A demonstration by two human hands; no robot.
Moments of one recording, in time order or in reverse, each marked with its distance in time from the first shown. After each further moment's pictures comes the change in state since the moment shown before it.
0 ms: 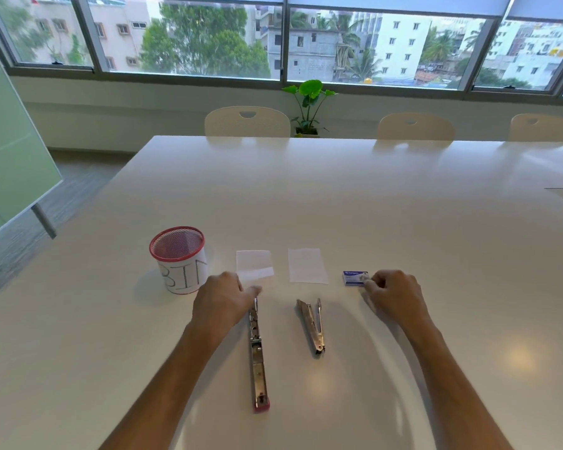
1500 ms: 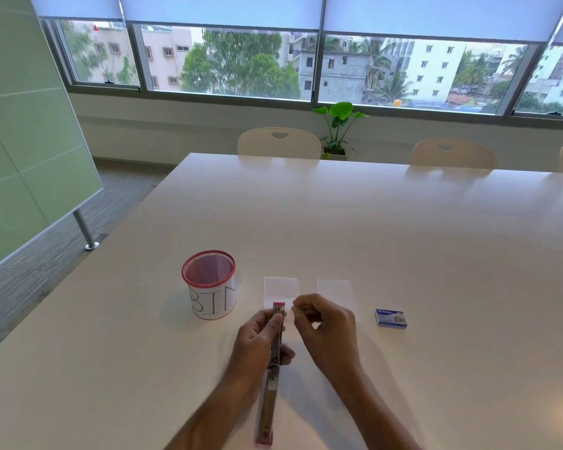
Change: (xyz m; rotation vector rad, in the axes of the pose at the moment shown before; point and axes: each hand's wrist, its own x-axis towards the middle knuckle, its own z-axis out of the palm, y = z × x) left_hand -0.036 0.003 0.008 -1.257 -0.196 -0.180; right_hand -0.051 -0.132 0.072 0.583 0.060 -0.440
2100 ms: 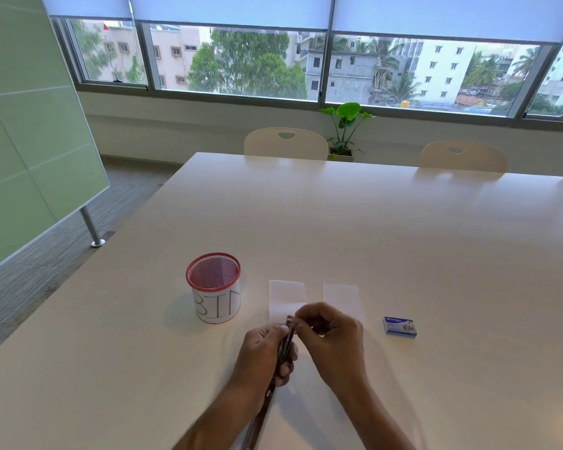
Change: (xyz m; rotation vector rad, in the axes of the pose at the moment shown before) left_hand -0.002 0.008 -0.001 0.006 -0.087 -0.067; right_hand -0.001 -0.004 0.005 0.164 -0.030 0.140
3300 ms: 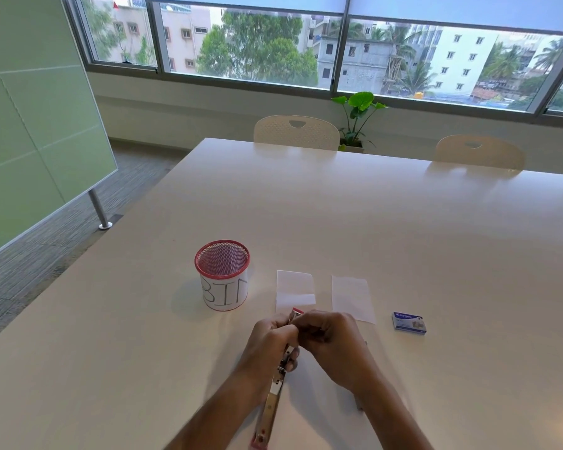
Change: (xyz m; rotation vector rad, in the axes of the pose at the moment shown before) left_hand 0.002 -0.003 -0.006 0.084 -0.099 -0.008; right_hand 0.003 0.004 -0.007 -0.171 -0.439 -0.060
